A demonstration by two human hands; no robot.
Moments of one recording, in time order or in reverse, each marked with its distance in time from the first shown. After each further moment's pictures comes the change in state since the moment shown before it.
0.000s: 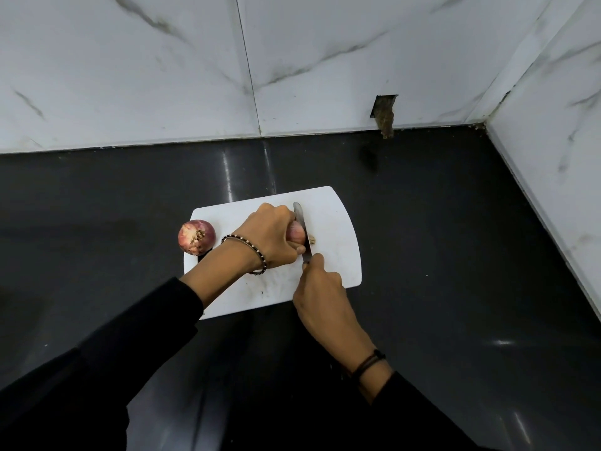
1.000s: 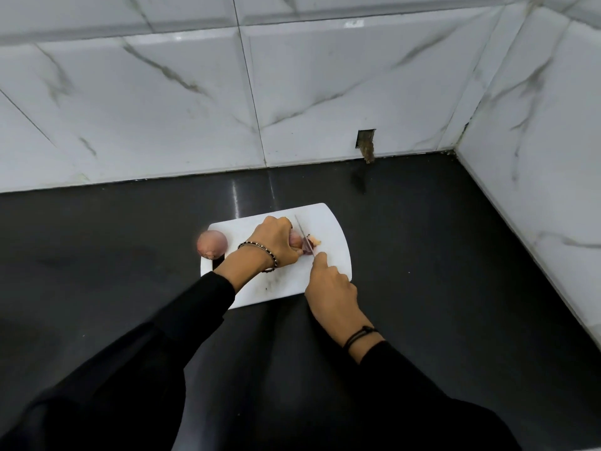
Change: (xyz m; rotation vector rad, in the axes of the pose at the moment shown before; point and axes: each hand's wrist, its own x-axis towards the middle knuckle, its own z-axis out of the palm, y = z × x) left_hand -0.022 0.020 0.003 0.005 0.105 -0.113; right_hand -0.011 0.015 -0.009 -0.364 0.163 -0.075
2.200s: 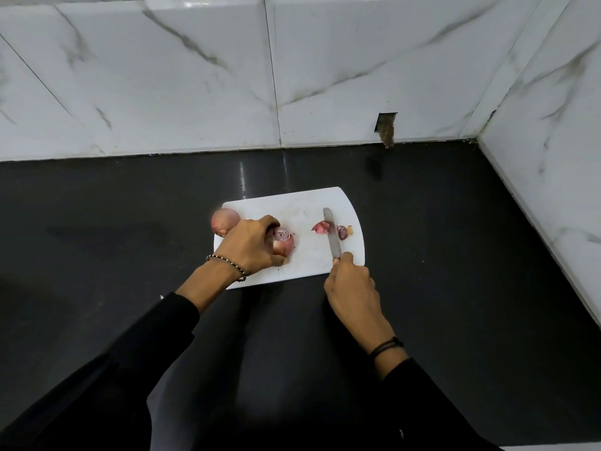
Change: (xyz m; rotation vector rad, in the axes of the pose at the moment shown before) left_hand -0.044 -0.064 0.009 -0.076 0.102 0.062; right_hand -0.025 0.010 0.001 0.158 0.006 0.089
